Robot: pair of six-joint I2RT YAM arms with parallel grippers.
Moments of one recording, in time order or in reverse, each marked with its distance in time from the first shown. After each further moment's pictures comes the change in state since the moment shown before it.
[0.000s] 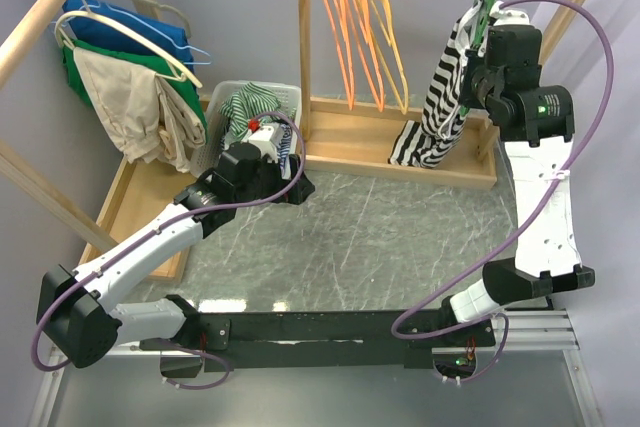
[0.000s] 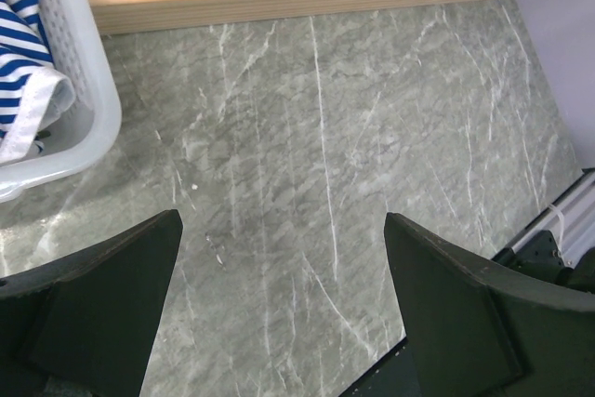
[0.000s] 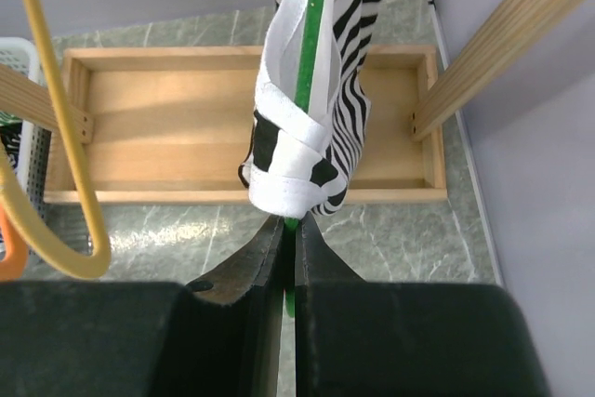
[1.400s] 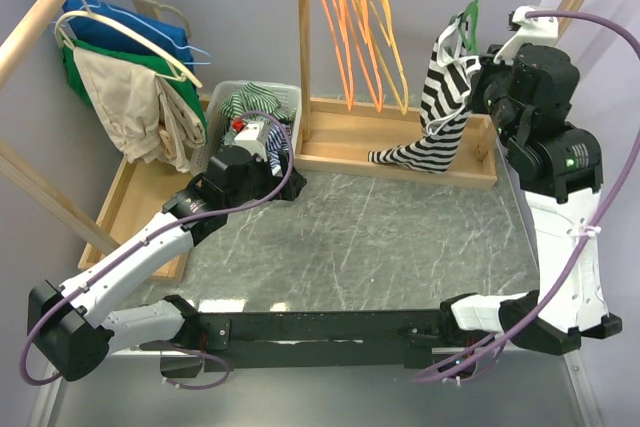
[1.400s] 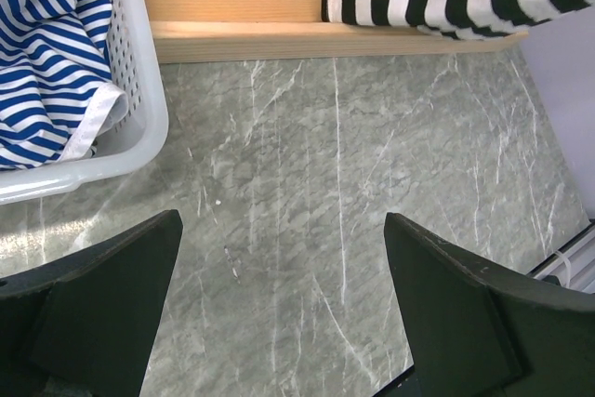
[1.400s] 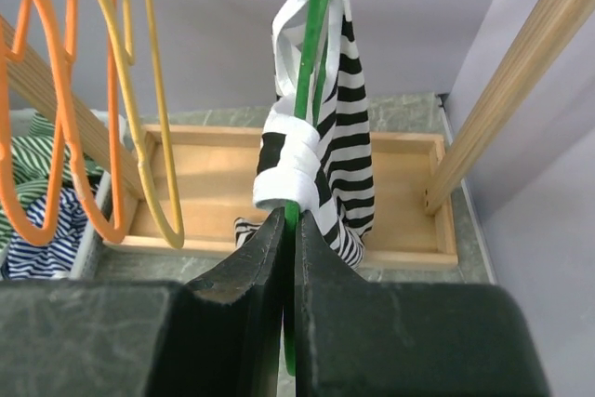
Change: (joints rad) left arm 0.000 -0.080 -0.023 0.004 -0.117 -0.028; right arm 0.119 -0.226 -0.120 0.203 0.060 -0.046
